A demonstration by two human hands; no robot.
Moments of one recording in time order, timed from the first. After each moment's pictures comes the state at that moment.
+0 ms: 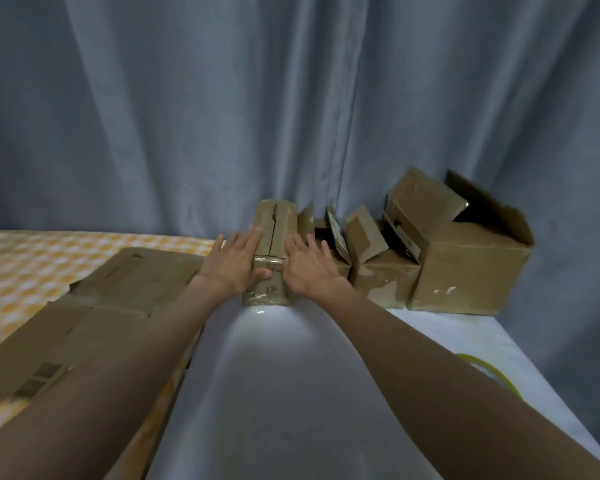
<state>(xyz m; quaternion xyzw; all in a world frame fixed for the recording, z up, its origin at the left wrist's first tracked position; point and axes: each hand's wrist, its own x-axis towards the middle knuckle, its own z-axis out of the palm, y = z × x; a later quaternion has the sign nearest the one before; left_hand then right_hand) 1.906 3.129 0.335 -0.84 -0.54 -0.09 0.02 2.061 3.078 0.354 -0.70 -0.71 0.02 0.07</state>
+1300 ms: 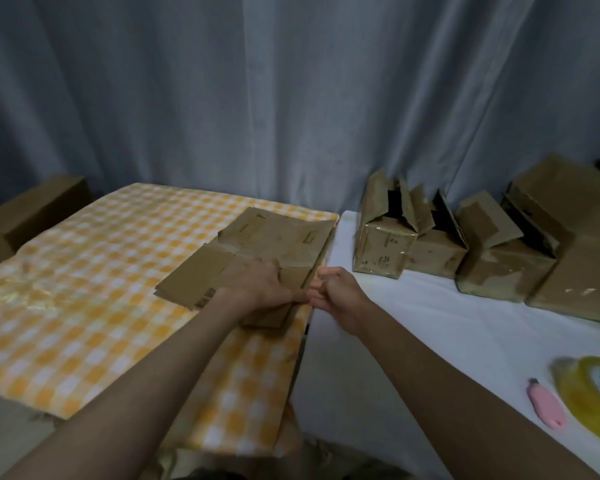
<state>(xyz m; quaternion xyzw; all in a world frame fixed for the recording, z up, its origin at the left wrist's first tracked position) 1.754 3.024 0.318 -0.71 -0.69 -0.05 -0.15 1.911 3.026 0.285 -0.56 -0.39 0.59 0.44</state>
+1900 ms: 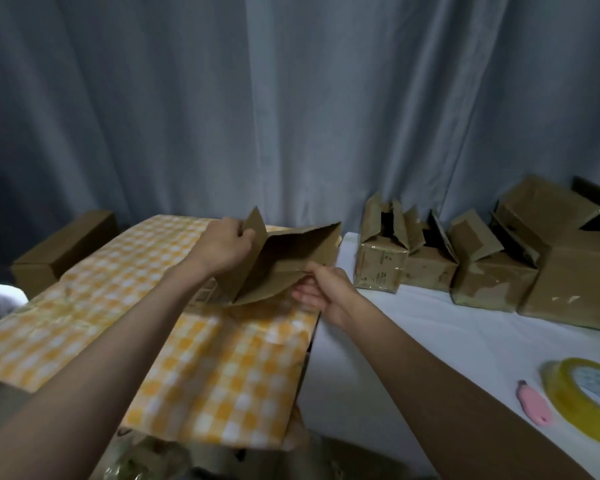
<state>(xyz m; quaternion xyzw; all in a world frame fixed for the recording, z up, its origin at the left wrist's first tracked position) 1.706 2.973 0.435 -0.67 -0.68 -0.28 -0.12 1.886 2.996 0.350 -0.49 -0.35 0.65 0.47</state>
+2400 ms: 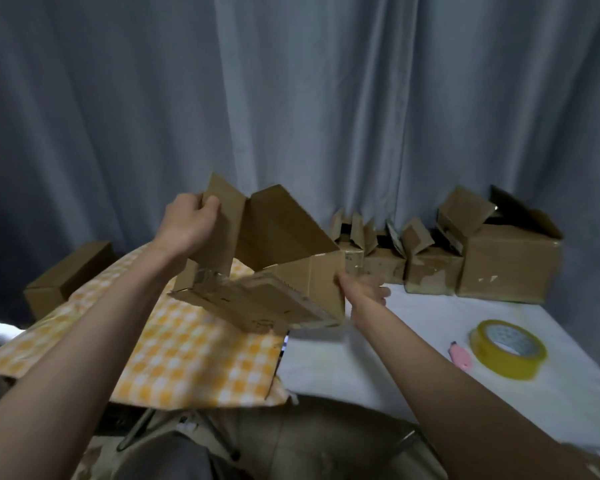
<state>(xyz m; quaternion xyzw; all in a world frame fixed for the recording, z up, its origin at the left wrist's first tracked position) 1.724 2.863 0.510 -0.59 -0.62 -0.48 -0.17 1.965 2.916 0.372 -0.73 -0.31 0.39 0.47</state>
